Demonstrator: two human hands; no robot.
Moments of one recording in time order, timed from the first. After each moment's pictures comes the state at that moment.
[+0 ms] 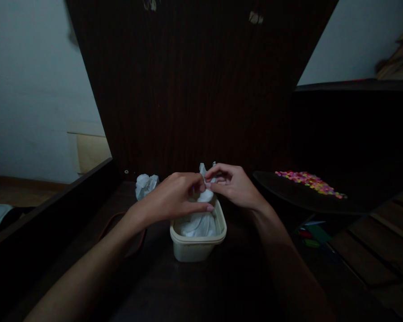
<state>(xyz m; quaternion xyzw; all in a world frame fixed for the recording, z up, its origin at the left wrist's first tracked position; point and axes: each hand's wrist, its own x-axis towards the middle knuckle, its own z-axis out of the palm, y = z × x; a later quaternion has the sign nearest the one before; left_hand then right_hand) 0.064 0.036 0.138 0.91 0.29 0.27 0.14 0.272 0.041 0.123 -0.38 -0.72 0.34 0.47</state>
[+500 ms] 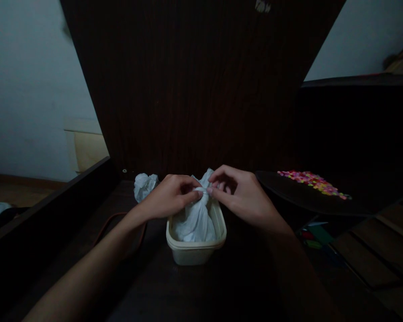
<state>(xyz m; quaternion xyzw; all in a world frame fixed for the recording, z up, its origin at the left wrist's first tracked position) 0.062 0.053 0.119 0.86 0.33 0.30 0.27 0.268 0.011 0.134 -0.45 -0.77 0.14 0.43</state>
